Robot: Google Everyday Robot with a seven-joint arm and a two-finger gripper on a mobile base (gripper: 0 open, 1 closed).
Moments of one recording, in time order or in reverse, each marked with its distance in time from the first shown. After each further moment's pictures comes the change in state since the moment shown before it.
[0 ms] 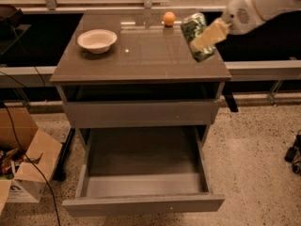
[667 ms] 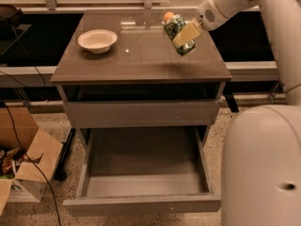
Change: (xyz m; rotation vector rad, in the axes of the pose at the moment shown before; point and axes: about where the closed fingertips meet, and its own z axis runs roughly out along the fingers) arm -0.036 -0.063 0.087 0.022 0.052 -0.047
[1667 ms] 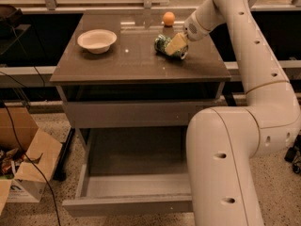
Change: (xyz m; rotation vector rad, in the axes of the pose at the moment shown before) arm 0.015 -0.047 0.083 0.037 0.068 0.109
